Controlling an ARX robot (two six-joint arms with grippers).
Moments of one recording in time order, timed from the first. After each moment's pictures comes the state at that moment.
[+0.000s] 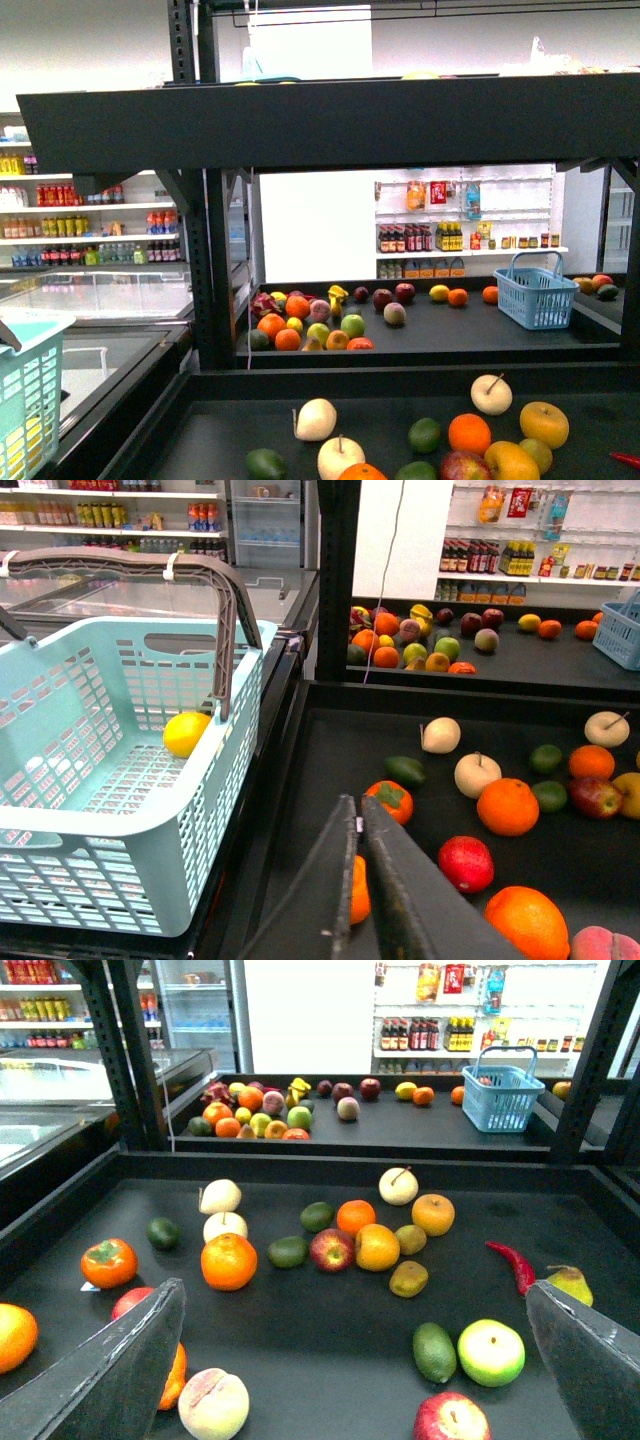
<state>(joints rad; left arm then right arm) 0.00 0.15 0.19 -0.05 0.00 -0.01 0.00 0.01 0.02 0.00 0.00 0.00</state>
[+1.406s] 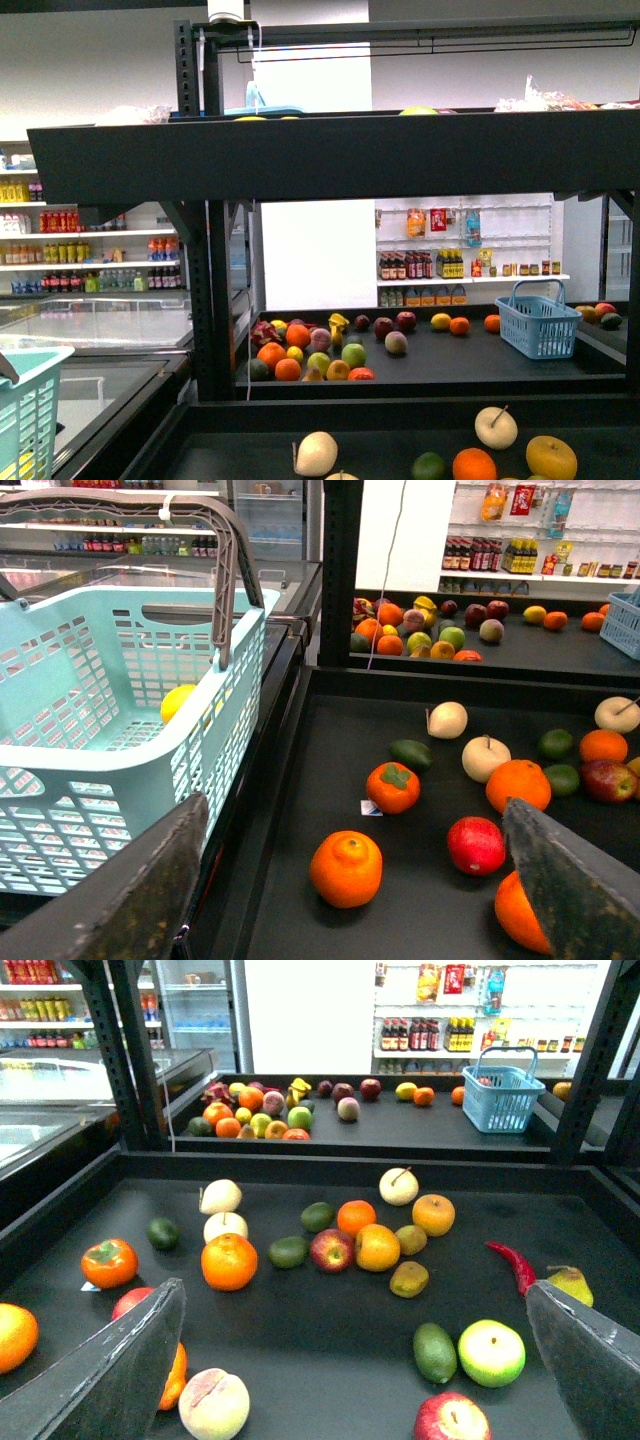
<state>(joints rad) 0.00 0.01 0.01 -0.01 0.00 -0.01 0.00 0.01 0.02 0.00 0.00 0.00</state>
